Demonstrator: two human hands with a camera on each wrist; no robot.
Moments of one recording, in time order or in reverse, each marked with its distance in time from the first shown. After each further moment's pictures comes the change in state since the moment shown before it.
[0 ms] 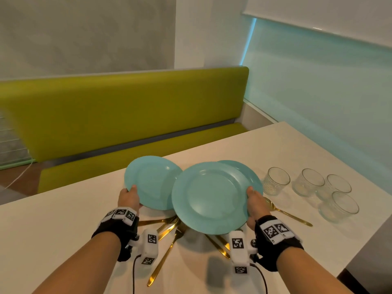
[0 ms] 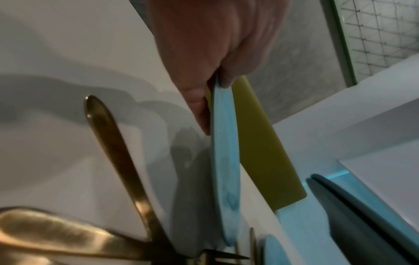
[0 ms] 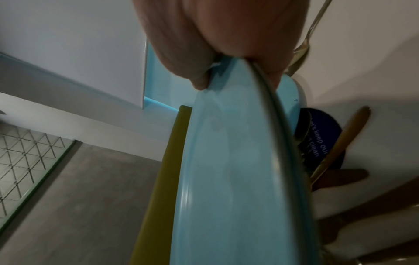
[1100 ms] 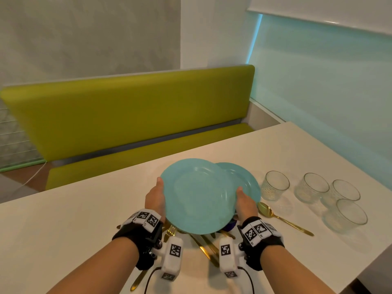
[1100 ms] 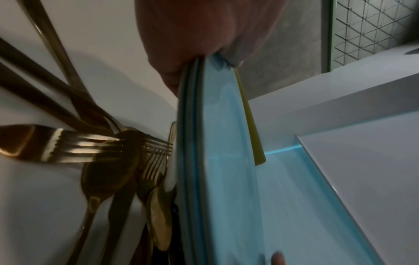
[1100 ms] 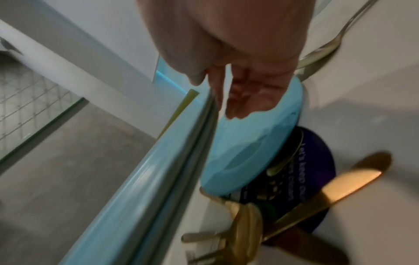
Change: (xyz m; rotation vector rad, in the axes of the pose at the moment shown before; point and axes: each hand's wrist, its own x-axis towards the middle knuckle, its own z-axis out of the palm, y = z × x) left_hand -0.086 0.000 0.078 0.010 -0.152 -0.034; right_hand 0.061 0.020 -0.001 -0.286 -0.014 -0.048
